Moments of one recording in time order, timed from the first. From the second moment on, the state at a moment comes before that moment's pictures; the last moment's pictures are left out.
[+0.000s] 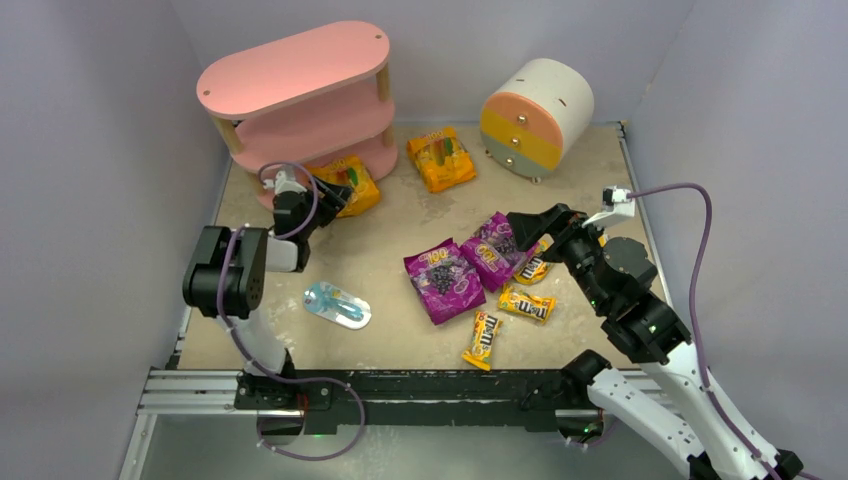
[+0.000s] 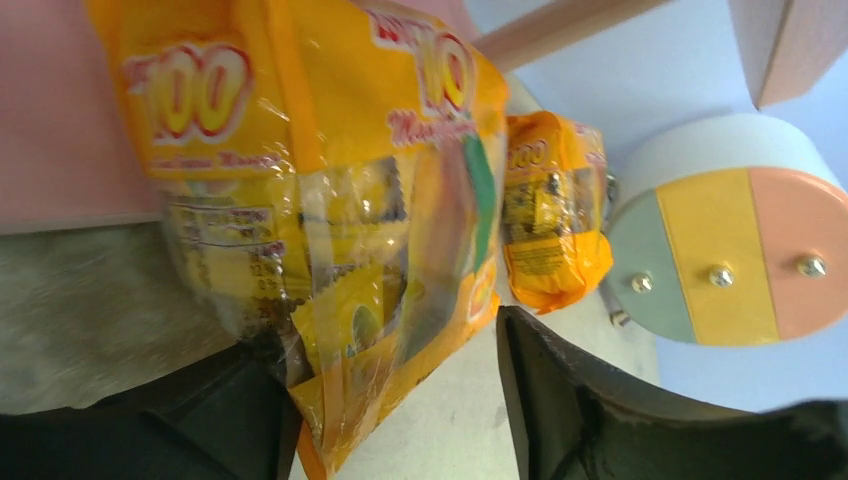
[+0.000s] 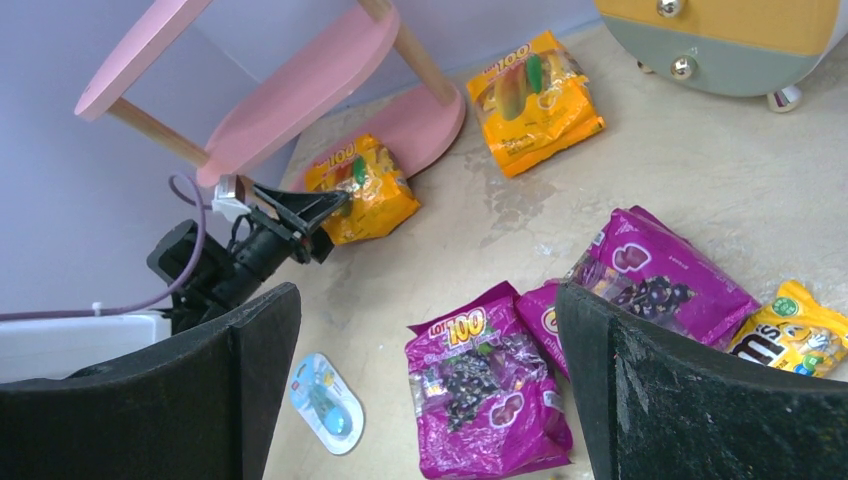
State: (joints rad) left arm -0.05 1.82 0.65 0.93 0.21 -0.91; right arm 0.59 0.60 0.84 -0.36 0.25 0.62
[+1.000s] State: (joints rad) left arm -0.18 1.80 0.41 1.13 -0.06 -1.11; right arm 0.59 0.57 0.84 -0.38 0.30 0.63
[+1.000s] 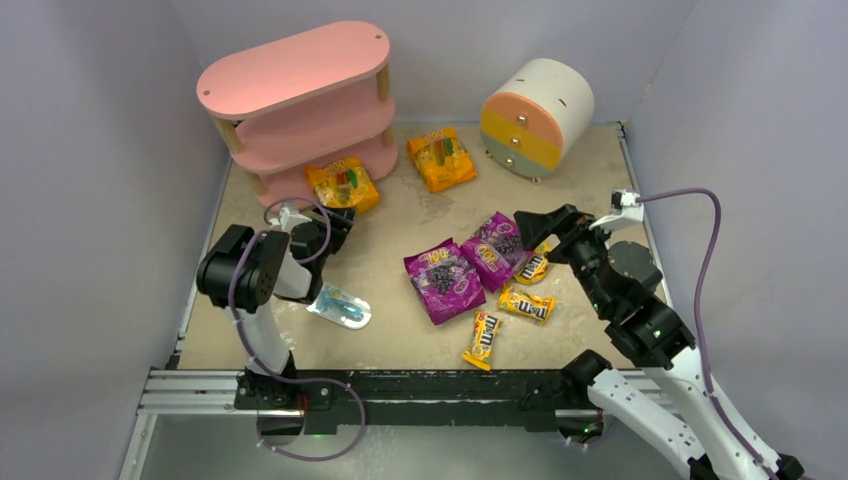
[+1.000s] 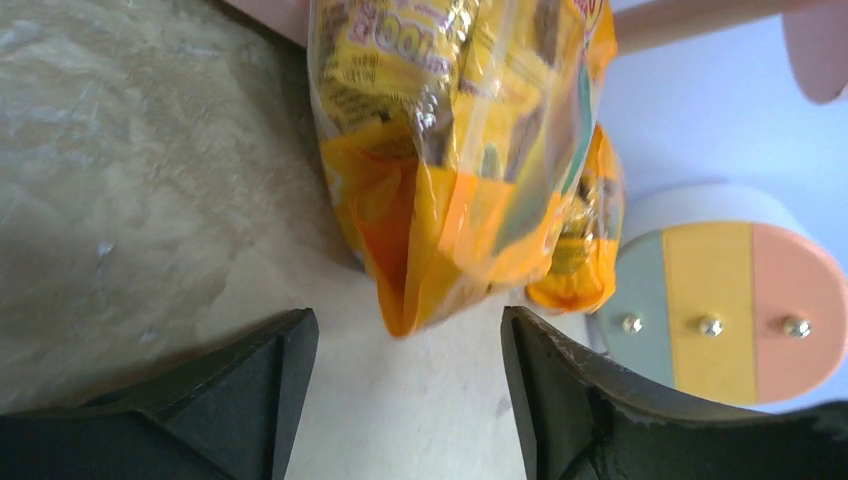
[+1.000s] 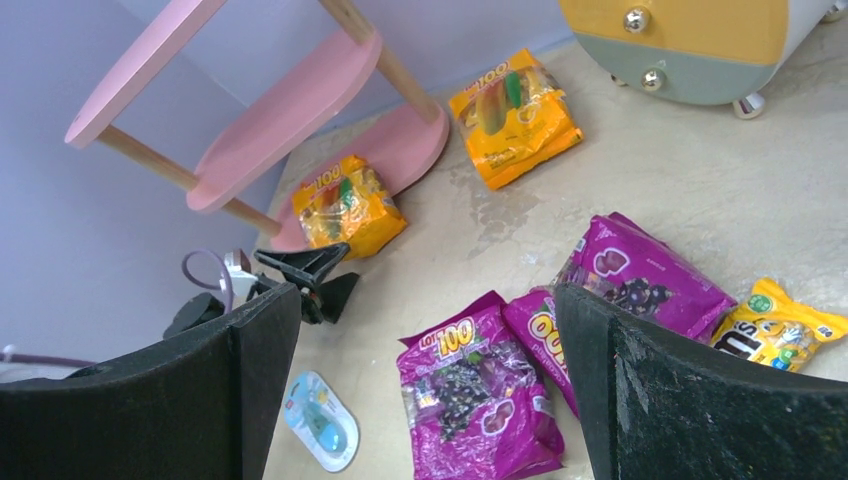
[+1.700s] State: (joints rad) left arm -0.16 2.02 0.60 1.38 0.00 -1.03; right arm 0.59 0.62 0.84 -0.39 0.33 0.60
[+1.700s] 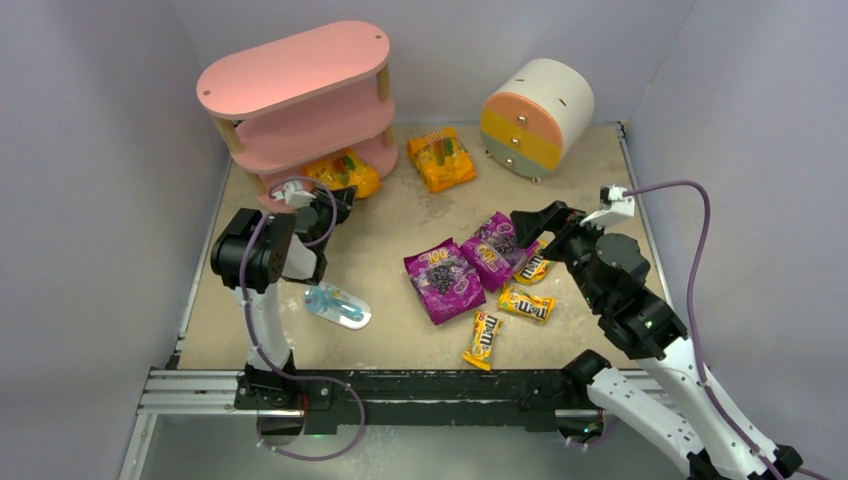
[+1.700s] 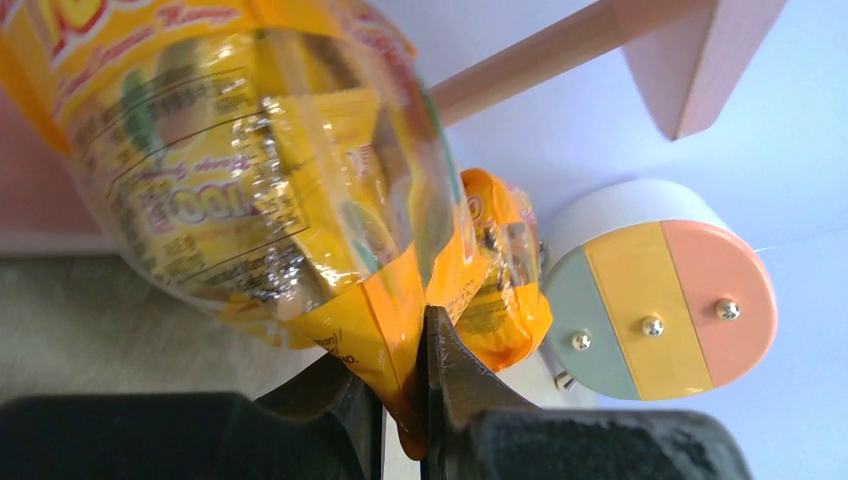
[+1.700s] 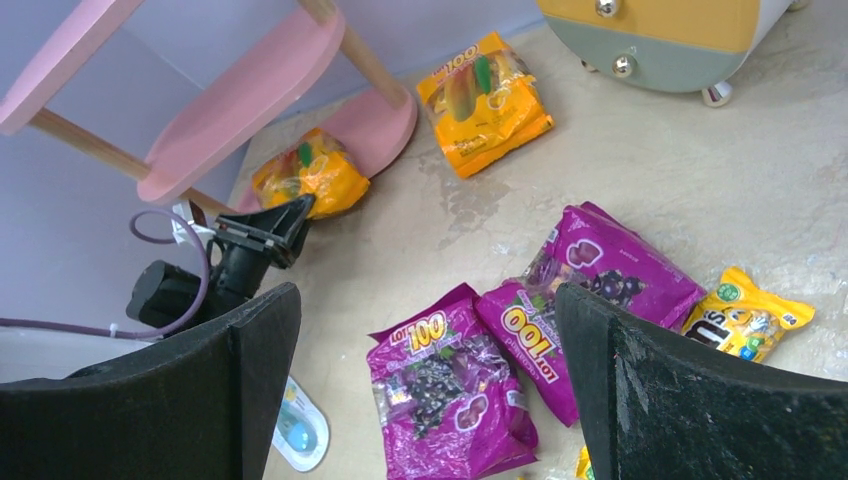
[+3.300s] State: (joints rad) left arm -0.07 2.36 1.06 1.42 0.40 -1.11; right arm 0.59 0.63 0.88 -0.39 0.32 0.57
